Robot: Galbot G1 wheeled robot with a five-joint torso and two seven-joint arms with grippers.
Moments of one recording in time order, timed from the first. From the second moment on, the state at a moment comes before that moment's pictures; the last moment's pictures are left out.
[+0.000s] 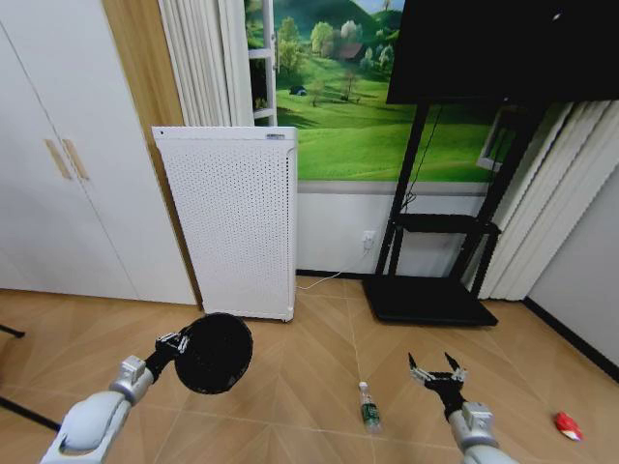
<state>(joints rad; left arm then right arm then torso) 1.36 -1.03 -0.77 -1.80 -0.21 0.11 0.40 -1.59 1.06 0.68 1.88 0.35 -0.09 0.09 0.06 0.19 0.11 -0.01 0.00</state>
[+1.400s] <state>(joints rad) 1.28 -1.10 -0.63 -1.73 -0.16 0.12 0.37 -1.14 1.05 0.02 1.29 0.52 -0.19 0.26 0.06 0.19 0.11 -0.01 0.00</state>
